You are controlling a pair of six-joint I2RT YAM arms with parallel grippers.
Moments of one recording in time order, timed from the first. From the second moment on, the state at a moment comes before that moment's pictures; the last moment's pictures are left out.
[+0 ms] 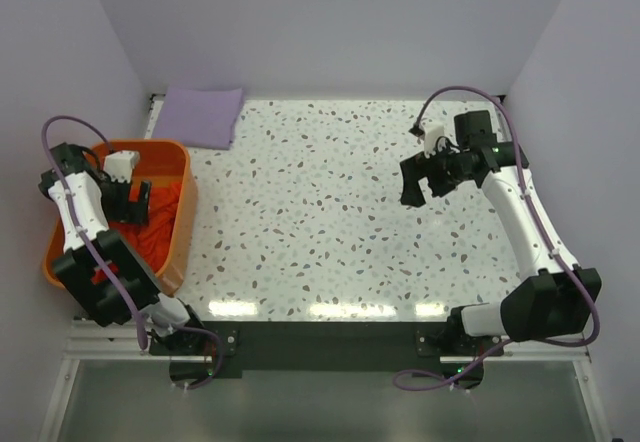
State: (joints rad) left arm 0.64 1.49 1.24 -1.01 0.22 0.69; right arm 0.12 1.36 1.33 -1.00 -0.42 -0.31
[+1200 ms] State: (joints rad) left arm 0.61 1.20 1.55 -0.69 0.39 0.49; right arm 0.12 1.41 1.38 -1.05 -0.46 -0.34
